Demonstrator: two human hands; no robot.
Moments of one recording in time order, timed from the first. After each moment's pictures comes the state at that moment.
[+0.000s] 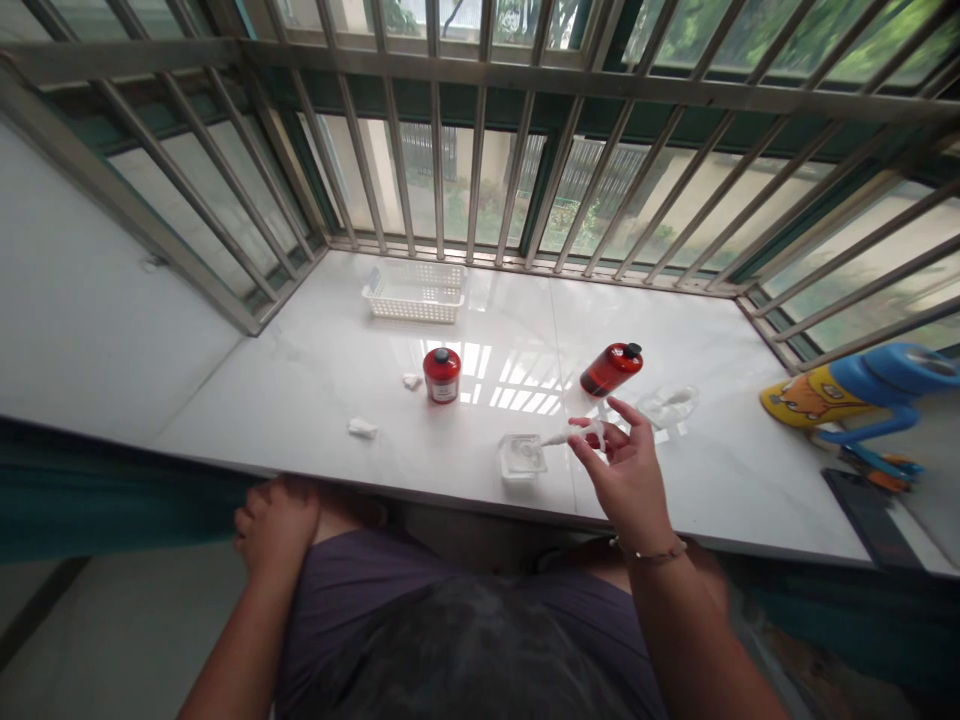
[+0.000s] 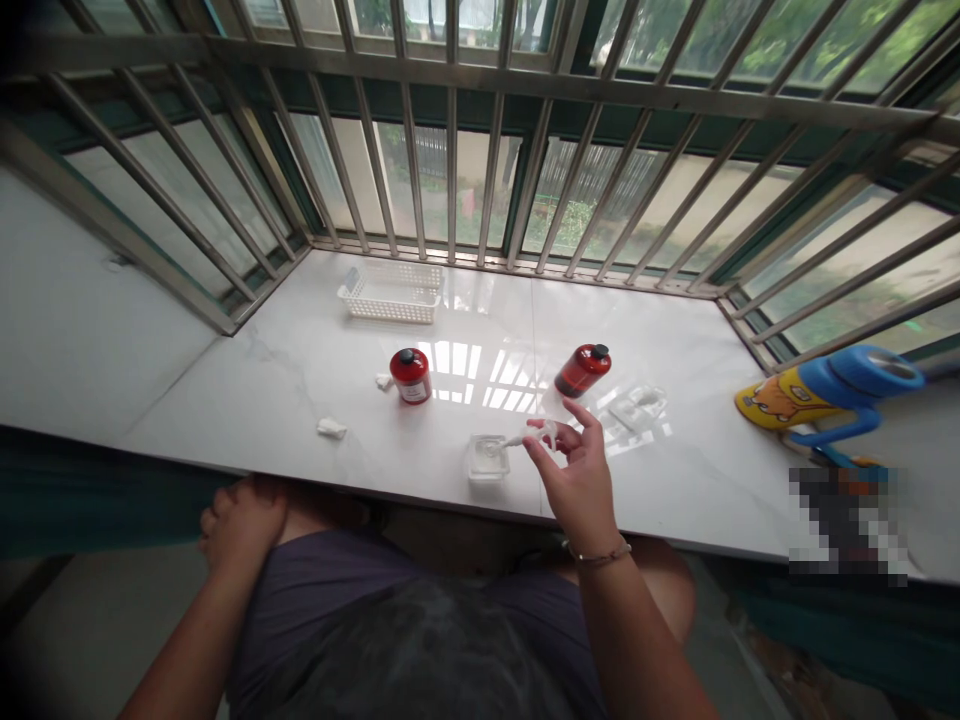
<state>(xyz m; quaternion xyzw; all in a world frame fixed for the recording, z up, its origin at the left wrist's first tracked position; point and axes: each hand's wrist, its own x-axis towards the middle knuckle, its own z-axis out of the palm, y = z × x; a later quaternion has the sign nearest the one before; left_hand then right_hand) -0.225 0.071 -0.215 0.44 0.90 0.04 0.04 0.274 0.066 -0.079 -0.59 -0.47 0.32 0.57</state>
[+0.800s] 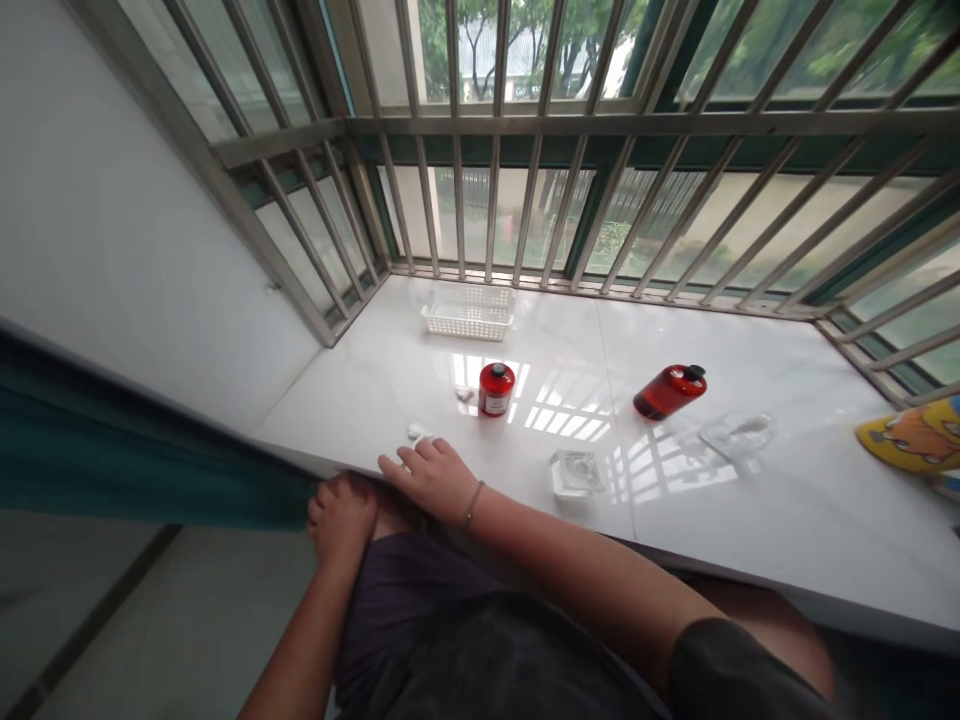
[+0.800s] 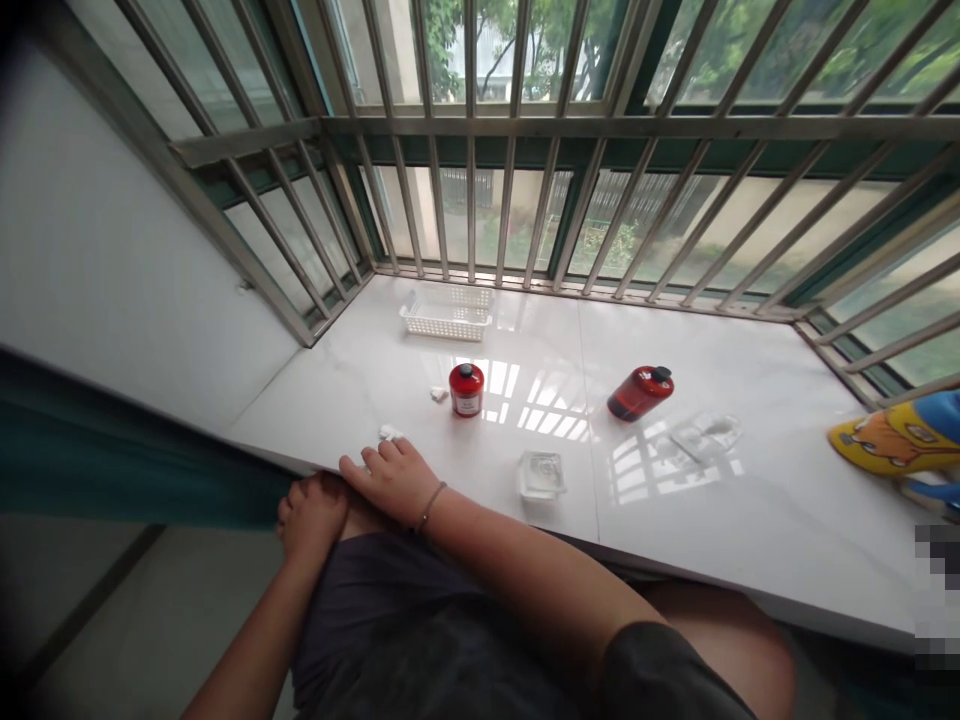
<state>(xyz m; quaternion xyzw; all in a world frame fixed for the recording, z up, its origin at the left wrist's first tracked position) -0.225 0.061 -0.214 0.47 0.88 0.03 0.00 -0.004 0.123 -0.110 -0.28 -0.95 -0.02 0.16</state>
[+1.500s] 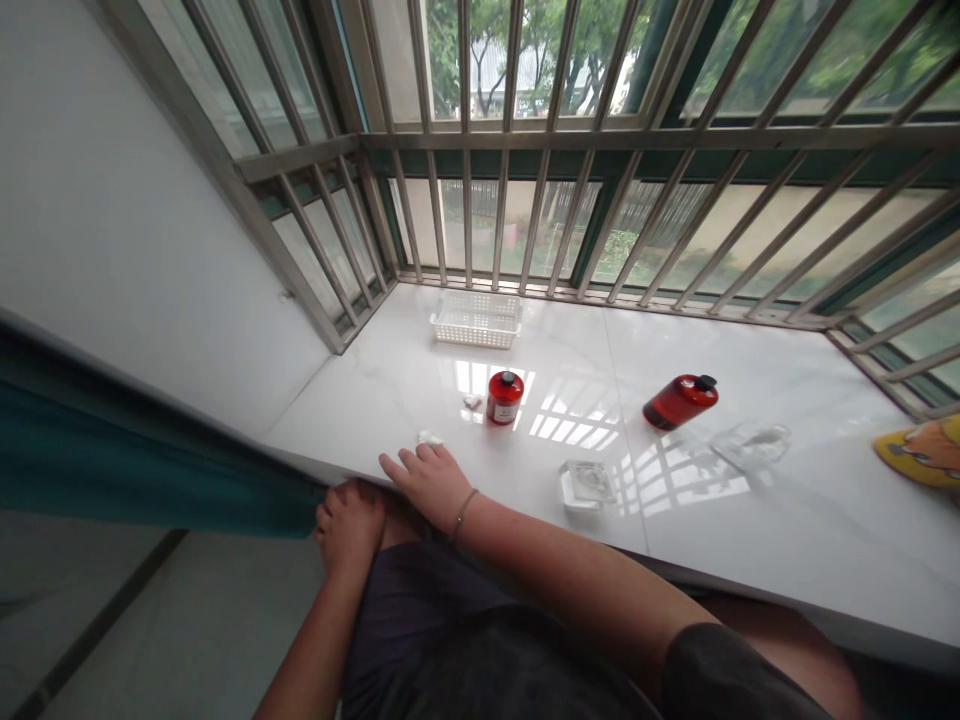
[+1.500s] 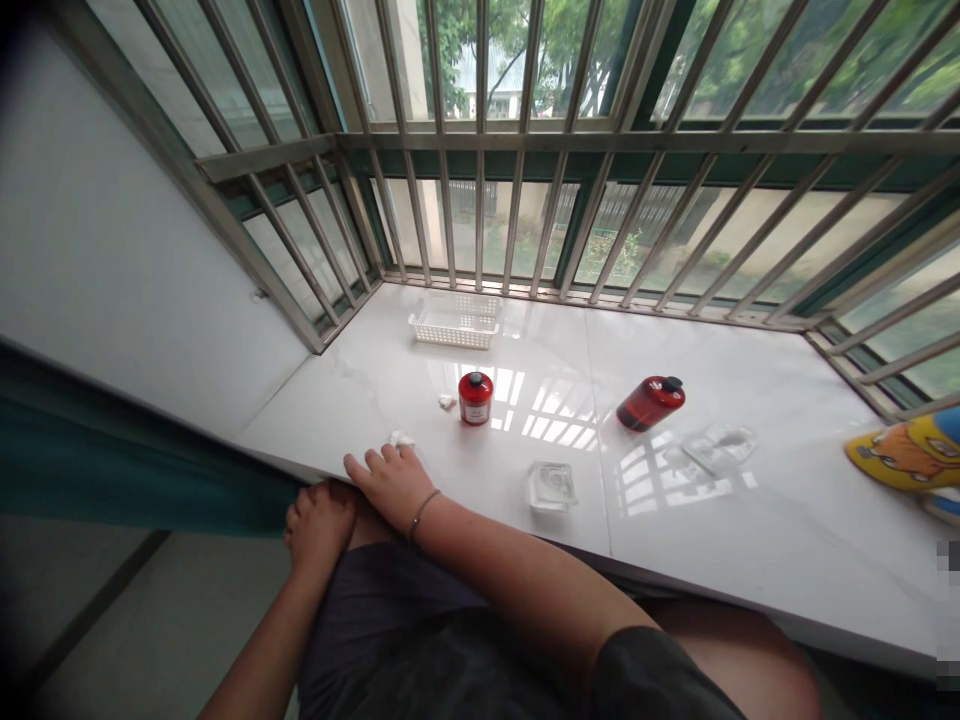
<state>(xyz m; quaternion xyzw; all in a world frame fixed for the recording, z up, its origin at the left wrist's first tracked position) -0.223 0.059 -0.212 0.47 0.88 0.03 0.00 -0.030 0.126 -0.104 -0.33 -0.94 0.04 0.12</state>
